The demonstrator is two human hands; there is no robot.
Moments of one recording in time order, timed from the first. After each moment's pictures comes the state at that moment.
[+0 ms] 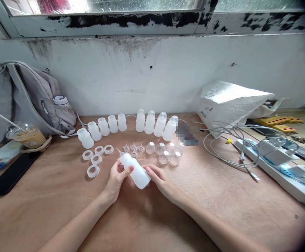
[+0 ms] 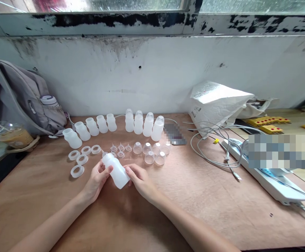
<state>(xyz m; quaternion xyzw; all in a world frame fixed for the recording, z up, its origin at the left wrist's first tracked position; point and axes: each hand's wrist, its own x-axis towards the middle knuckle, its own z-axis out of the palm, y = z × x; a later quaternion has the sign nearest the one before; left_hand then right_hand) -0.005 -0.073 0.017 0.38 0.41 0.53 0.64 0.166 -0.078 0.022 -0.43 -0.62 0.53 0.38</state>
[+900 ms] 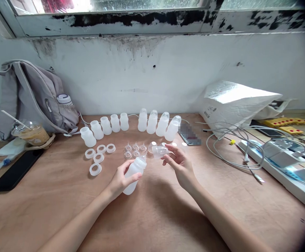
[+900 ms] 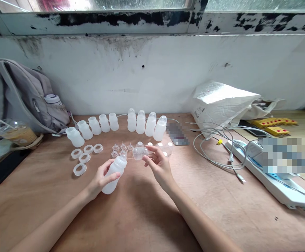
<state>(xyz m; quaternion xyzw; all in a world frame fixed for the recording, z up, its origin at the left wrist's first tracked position) -0.012 -0.073 0.032 0.58 0.43 0.40 0.57 0.202 -0.052 0.024 -0.45 -0.55 0.42 0.56</state>
